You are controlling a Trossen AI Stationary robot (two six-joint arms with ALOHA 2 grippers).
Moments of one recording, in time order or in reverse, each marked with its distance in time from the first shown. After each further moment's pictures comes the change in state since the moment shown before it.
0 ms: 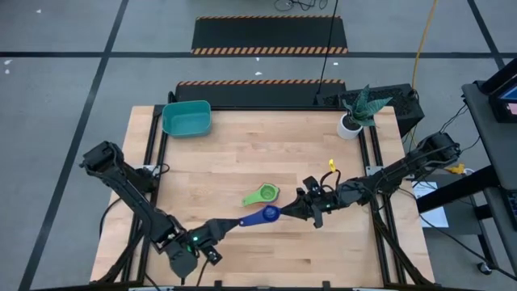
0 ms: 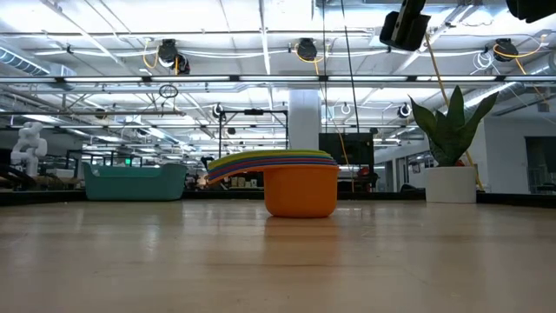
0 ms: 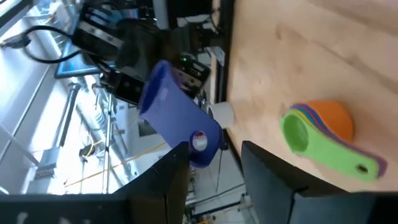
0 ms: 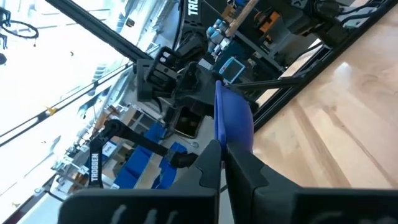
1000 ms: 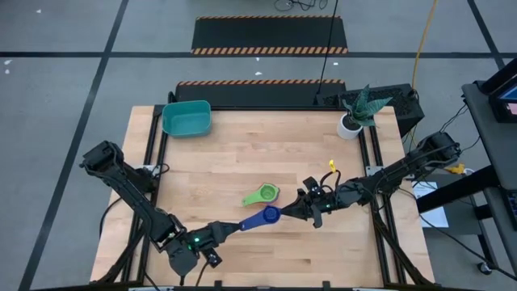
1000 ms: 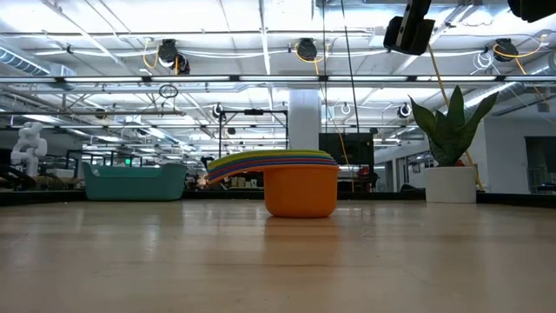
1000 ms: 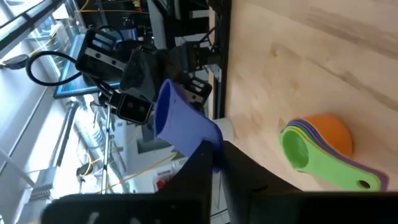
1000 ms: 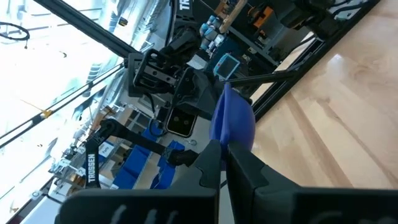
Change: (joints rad) left arm 0.028 0.000 0.000 0.051 0.082 0.075; right arm 0.005 0.000 -0.001 -0.029 0.007 0.028
